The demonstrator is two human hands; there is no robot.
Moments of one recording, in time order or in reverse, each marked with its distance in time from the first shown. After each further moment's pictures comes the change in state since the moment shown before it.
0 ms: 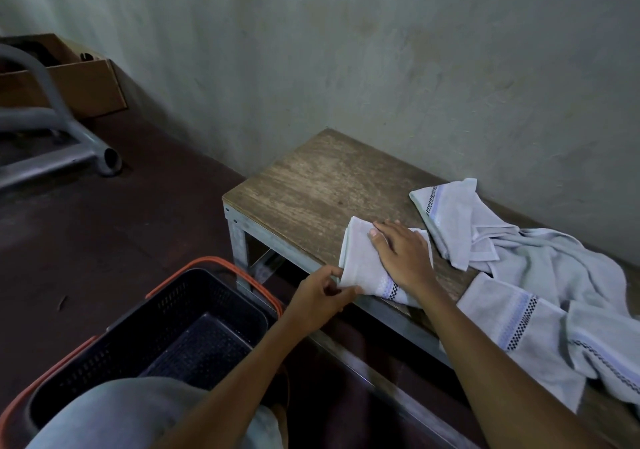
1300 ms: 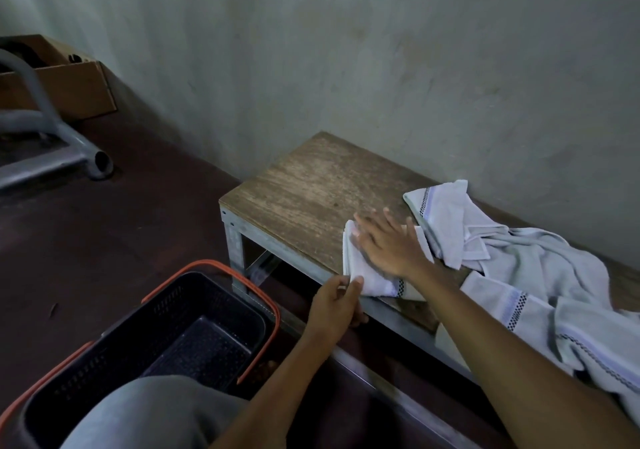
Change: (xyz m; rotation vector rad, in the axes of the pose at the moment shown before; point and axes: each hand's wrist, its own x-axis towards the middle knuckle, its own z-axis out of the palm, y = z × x) left_hand -0.015 0.017 0.036 -0.299 0.148 -0.141; right_hand 0.007 -0.037 -0.027 -0.276 -0.419 -0.004
